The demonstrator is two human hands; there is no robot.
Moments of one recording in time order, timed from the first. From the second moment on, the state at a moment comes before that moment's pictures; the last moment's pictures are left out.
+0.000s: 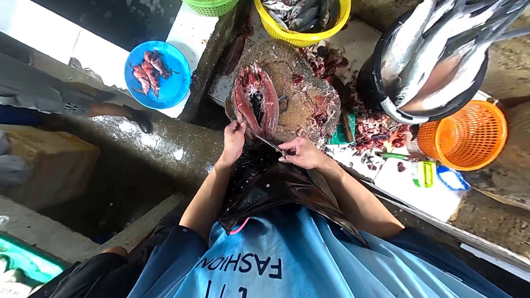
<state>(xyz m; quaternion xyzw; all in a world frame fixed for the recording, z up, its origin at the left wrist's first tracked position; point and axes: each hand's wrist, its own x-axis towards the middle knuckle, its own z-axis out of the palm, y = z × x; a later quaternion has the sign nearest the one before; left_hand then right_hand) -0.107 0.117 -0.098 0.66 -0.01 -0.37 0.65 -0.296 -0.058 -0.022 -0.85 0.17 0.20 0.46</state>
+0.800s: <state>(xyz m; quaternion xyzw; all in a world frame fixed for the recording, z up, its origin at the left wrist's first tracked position) 0.052 0.045 -0.060 0.75 -0.15 -0.49 0.42 -0.213 -0.018 -0.013 -0.62 0.32 -0.04 0.71</state>
